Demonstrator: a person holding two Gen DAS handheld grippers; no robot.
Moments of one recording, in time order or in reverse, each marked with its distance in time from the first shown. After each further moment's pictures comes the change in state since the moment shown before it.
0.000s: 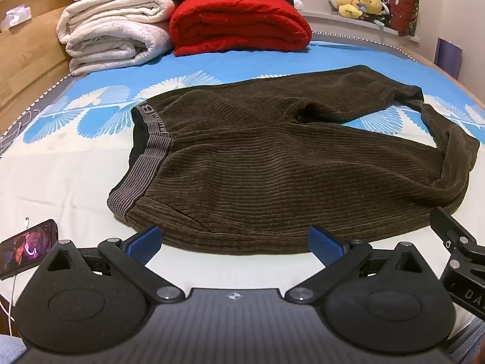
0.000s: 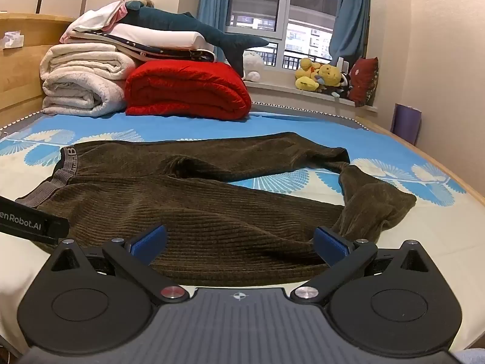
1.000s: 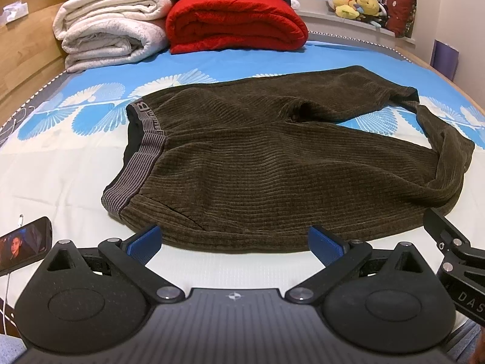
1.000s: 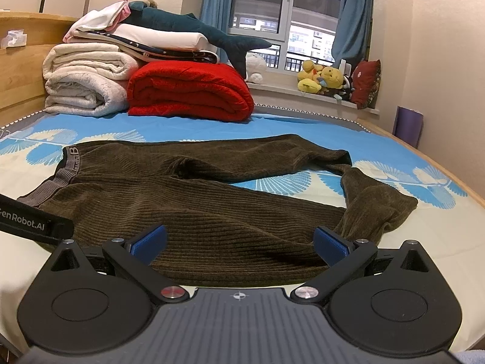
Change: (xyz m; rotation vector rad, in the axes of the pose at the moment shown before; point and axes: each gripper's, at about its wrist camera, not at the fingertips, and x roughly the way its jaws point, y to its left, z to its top) left arm 0.004 0.002 -0.001 -0.006 0.010 -0.020; right arm -0.001 0.003 0.000 -0.009 -0.009 0.001
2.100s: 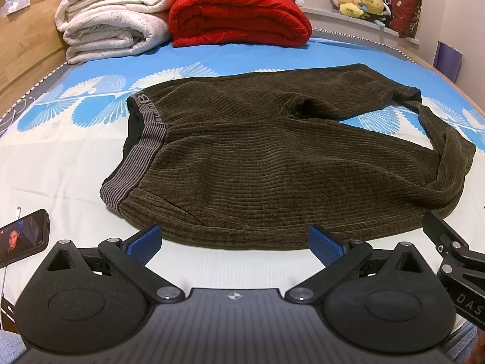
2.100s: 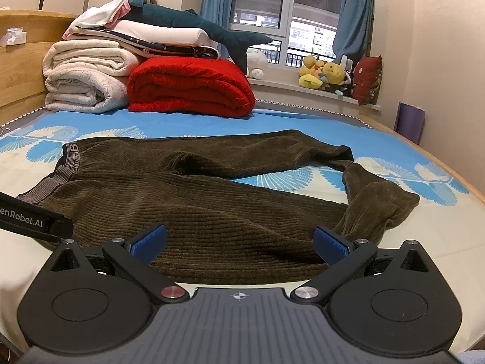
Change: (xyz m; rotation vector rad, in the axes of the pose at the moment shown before) left arm 0.004 0.004 0.001 -0.020 0.022 -0.006; right arm 0.006 -0.001 0.000 0.000 0.018 0.005
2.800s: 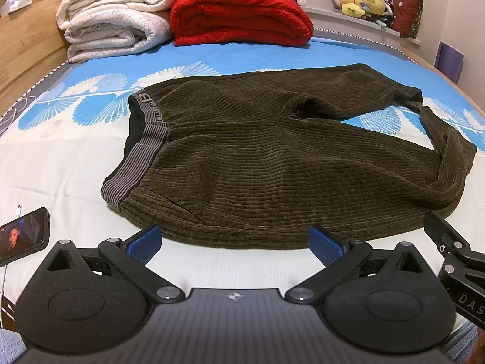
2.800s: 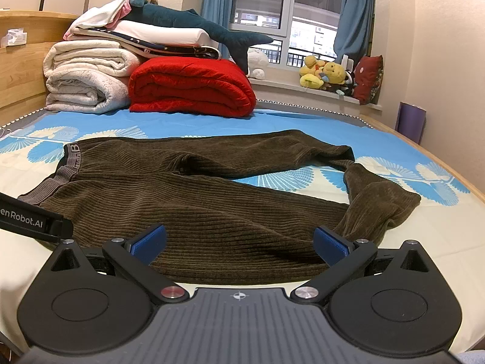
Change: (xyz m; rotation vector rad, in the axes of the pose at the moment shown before) left arm 0.000 0.001 0.000 -0.004 0.003 0.003; right arm 0.000 -0.001 -0.001 0.000 -0.002 0.003
